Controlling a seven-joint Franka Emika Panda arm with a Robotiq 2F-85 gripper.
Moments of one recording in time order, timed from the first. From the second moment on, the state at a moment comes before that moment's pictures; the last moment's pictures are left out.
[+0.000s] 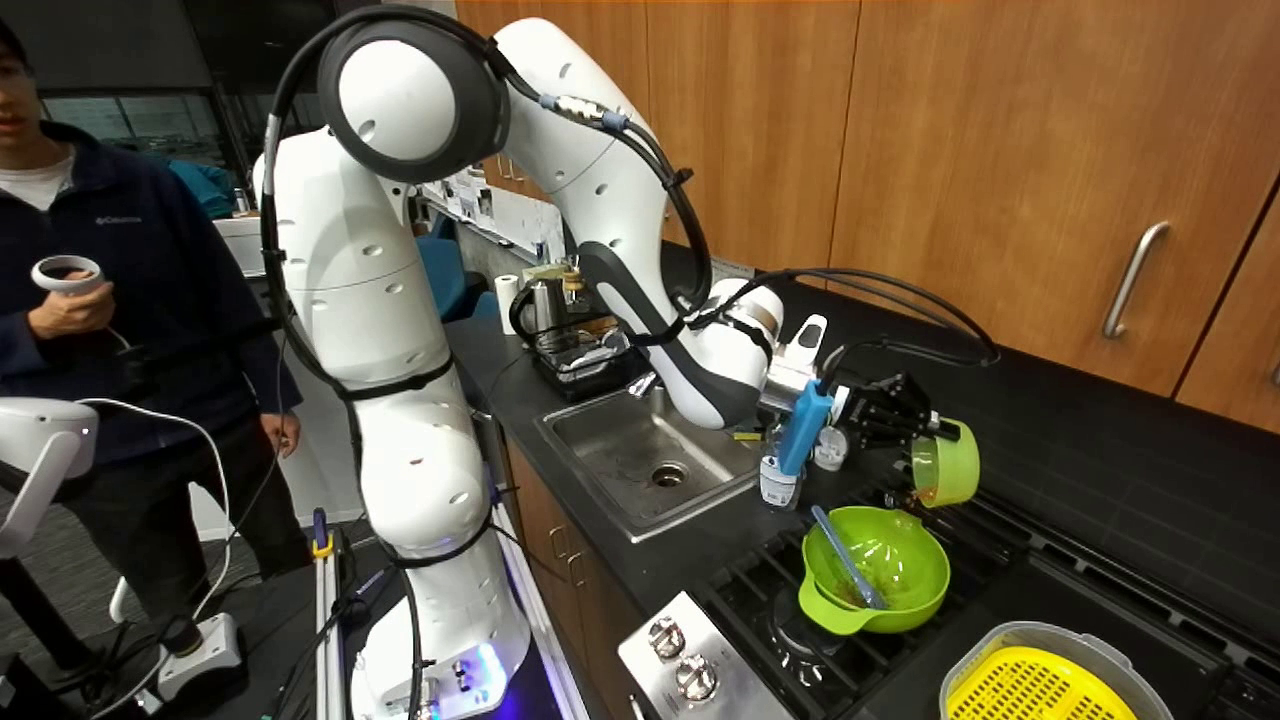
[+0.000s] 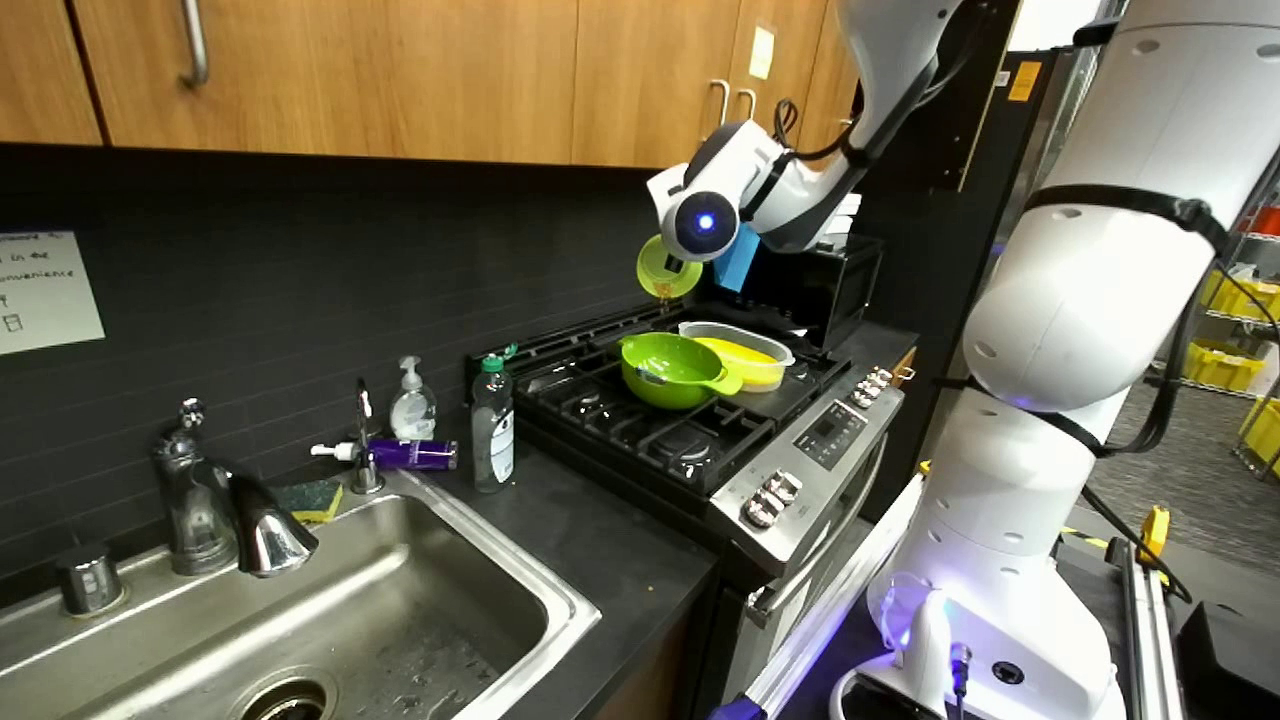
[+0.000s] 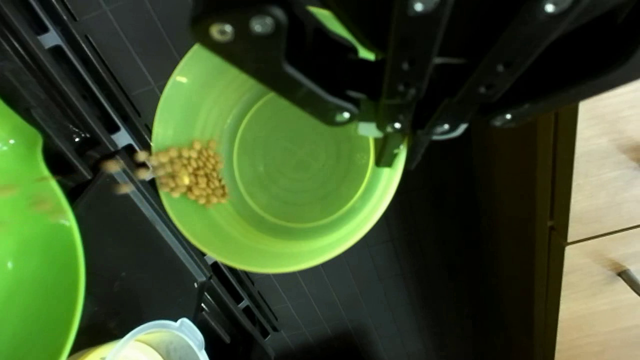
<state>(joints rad) -0.09 -0.07 -0.10 -2.52 -2.21 2.26 1.26</state>
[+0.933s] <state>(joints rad) -0.09 -0.07 -0.11 -2.52 -2.29 2.25 1.36</state>
